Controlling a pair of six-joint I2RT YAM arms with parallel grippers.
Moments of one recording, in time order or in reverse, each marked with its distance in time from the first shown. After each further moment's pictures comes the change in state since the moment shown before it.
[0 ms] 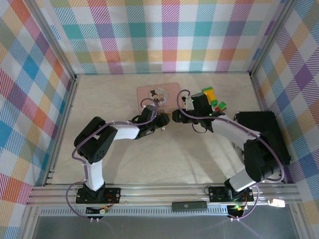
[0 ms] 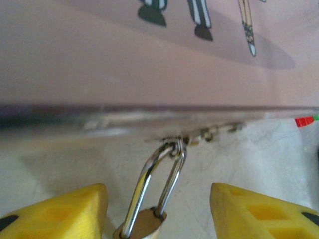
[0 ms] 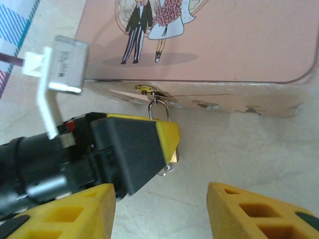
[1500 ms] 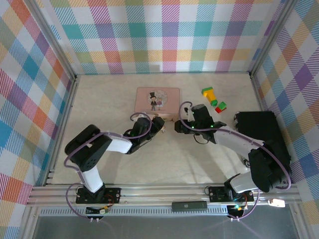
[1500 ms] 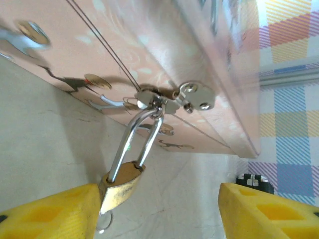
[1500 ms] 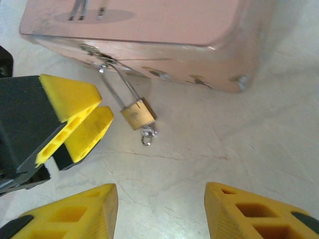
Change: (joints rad) left arm -0.021 -0.192 -0.351 0.358 -0.071 -0.398; right arm 0.091 -0.066 -0.142 0.024 0.097 0.049
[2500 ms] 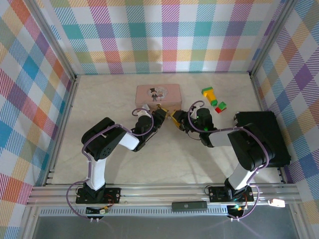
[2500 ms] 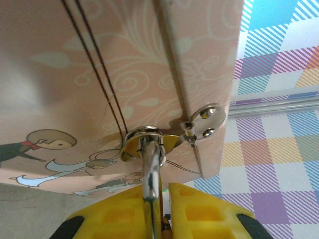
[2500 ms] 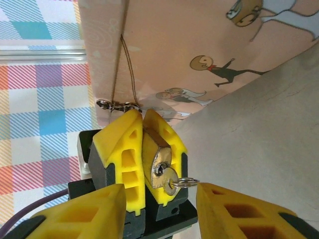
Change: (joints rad) left arm -0.017 0.275 0.122 0.510 -0.053 -0.129; right arm -0.102 0.248 -0.216 0.923 -0.230 0.911
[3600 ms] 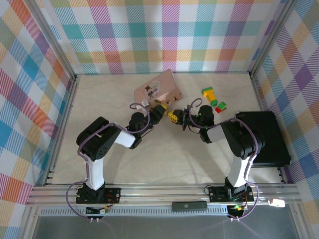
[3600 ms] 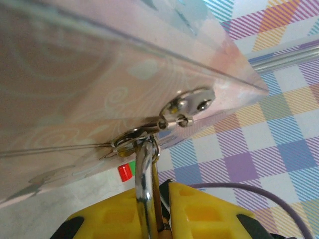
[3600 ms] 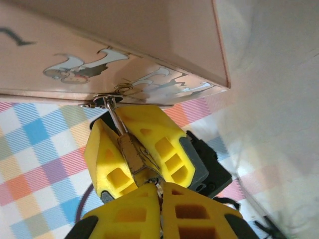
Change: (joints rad) left arm 0.063 -0.046 -0.013 0.079 0.216 0.103; right arm -0.067 0.173 0.080 0.290 -0.333 0.479
